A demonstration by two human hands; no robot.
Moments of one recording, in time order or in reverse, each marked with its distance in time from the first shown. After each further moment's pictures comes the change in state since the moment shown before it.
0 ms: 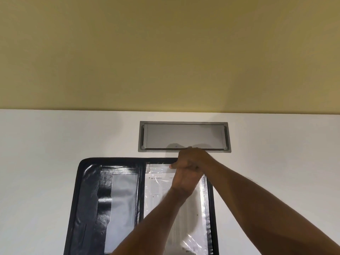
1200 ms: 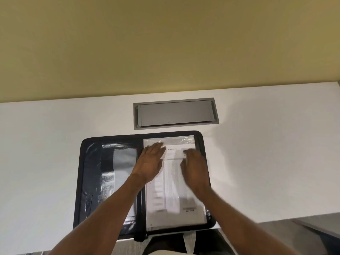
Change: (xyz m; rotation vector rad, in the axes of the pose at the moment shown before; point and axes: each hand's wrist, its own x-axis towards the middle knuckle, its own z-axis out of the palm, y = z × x) left_hand -0.089 -0.097 -0.031 0.501 0.096 0.039; right_hand -0.073 0.011 0.200 0.407 1.024 -0.003
